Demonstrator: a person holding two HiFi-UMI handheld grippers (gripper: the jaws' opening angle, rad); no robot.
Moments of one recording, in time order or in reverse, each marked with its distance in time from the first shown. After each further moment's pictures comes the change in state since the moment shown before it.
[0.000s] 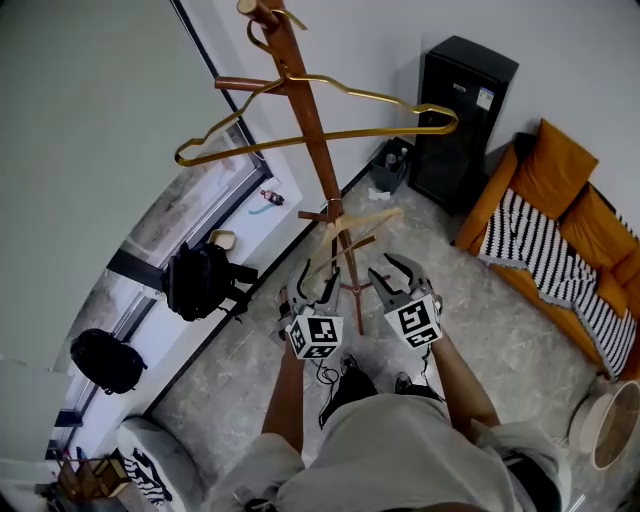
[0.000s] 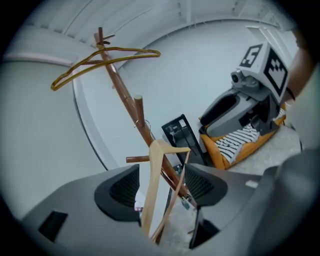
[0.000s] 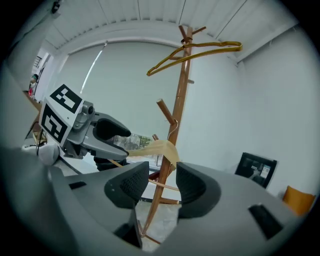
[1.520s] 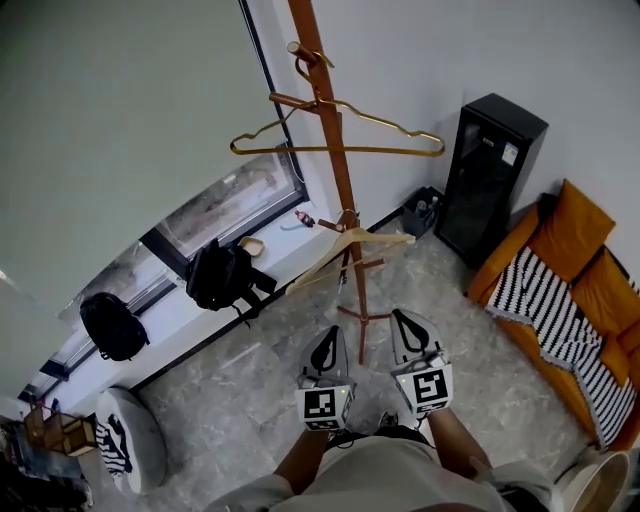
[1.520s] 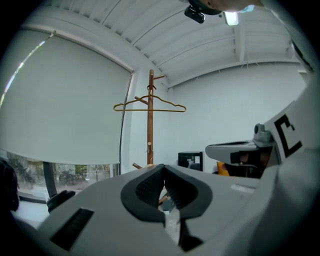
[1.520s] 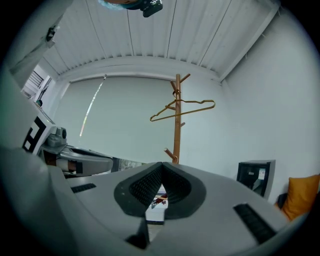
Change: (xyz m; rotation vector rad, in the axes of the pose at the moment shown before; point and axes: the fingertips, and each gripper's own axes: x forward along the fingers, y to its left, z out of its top) left arm -0.170 -0.072 0.095 -0.556 -0.215 0.258; right arm -0.164 0.020 0.080 0.128 -0.285 -0.004
